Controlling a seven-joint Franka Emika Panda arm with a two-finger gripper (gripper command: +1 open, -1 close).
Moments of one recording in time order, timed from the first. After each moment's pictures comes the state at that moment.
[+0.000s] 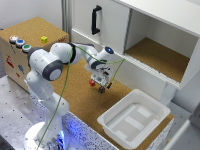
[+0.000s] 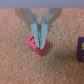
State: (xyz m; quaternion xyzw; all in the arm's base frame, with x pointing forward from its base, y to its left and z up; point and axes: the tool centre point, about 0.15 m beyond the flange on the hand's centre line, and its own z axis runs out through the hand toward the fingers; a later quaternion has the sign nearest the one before) arm 0.399 -0.003 0.257 -0.98 -0.14 0.00 0.14
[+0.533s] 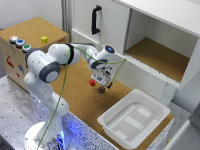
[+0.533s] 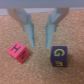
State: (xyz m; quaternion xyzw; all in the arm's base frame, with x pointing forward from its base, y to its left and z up) arm 0.399 -0.059 0.283 -0.99 -0.08 -0.03 0.09
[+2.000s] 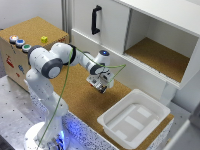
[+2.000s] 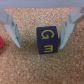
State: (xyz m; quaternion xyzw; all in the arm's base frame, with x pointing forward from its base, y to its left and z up) arm 0.409 -0.064 0.213 -1.00 0.03 -0.02 0.01
